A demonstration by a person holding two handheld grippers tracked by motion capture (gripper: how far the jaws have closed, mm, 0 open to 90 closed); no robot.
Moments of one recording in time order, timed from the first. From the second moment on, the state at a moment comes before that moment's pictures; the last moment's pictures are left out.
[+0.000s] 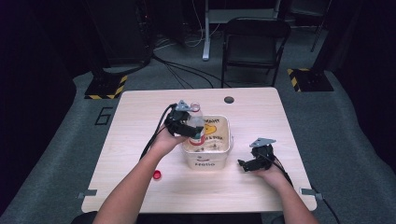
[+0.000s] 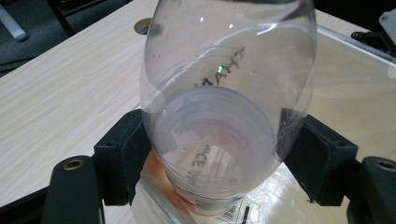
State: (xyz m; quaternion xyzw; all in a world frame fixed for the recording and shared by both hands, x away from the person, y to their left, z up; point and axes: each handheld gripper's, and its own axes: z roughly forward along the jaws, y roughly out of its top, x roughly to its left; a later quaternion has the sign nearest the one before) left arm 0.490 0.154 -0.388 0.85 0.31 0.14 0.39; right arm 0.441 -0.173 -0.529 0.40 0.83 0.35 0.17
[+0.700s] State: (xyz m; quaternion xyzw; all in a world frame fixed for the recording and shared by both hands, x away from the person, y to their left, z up) left arm 0.488 0.154 -0.388 0.86 0.31 0.14 0.38; right arm 0.441 -0.173 -0.529 0.40 0.83 0.35 0.17
